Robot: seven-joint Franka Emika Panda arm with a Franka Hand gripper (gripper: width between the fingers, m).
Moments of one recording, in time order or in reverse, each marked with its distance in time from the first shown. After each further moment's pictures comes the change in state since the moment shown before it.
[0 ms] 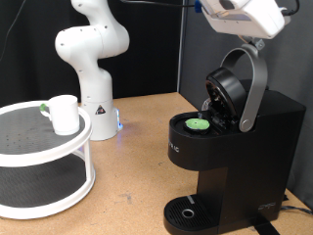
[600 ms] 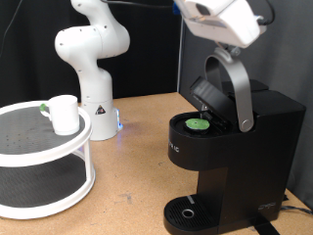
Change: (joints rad) arm -0.040 -0.021 -0.053 -0.024 -0.075 -0.103 -0.041
